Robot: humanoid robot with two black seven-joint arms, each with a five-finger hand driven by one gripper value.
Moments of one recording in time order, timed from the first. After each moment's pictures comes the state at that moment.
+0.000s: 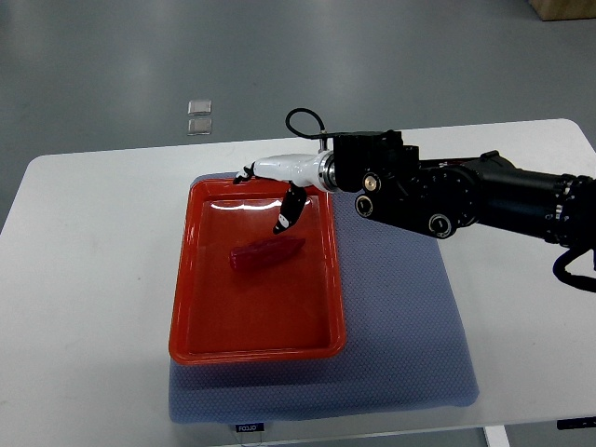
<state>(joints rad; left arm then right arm) -0.03 0.00 -0.05 -0.13 0.12 -0.15 0.03 1.30 -0.06 -0.05 0.83 -1.07 0.11 -0.01</state>
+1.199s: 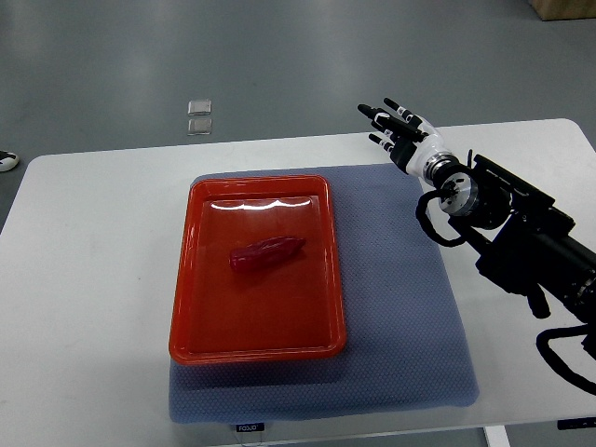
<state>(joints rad) -0.03 0.00 -0.05 -0.13 0.12 -0.15 0.03 0.85 -0.06 0.77 0.63 -0.03 -0.10 0.10</state>
